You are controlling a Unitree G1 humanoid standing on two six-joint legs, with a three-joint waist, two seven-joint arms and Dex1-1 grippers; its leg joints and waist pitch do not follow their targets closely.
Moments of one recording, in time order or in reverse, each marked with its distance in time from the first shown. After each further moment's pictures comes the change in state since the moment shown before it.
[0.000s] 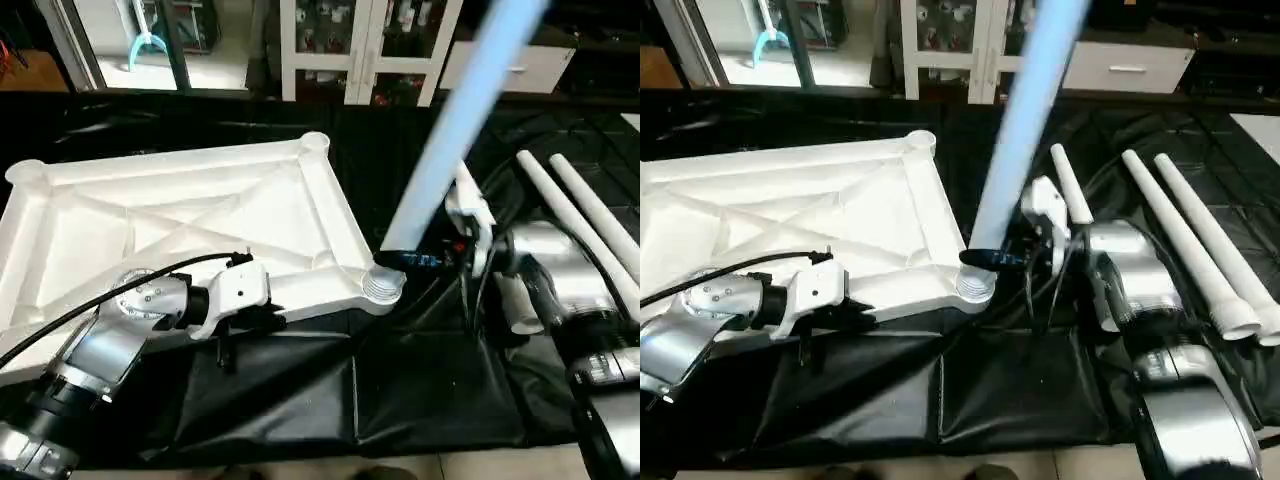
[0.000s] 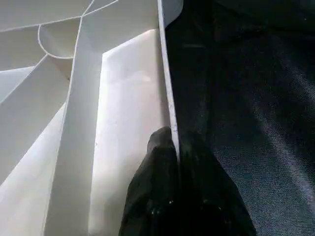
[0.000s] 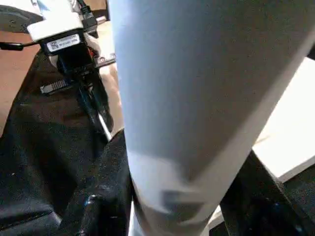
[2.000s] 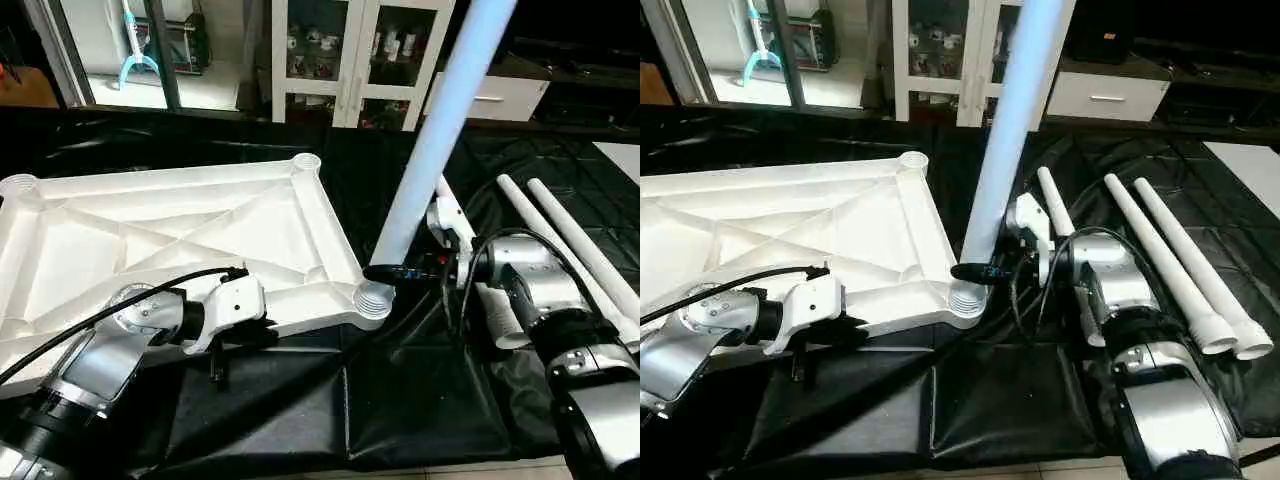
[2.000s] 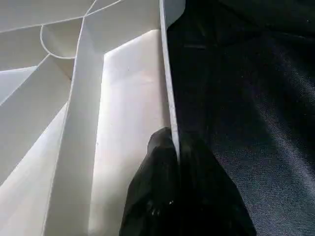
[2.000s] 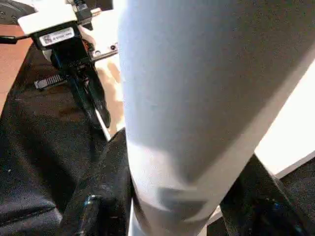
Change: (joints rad) left arm 0.058 0.006 0.006 -0.034 0.030 0.038 0.005; right arm 0.000 0.068 -0.006 0.126 -0.063 -0.070 -0.001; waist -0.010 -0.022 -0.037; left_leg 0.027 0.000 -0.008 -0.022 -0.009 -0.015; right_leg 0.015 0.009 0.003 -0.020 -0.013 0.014
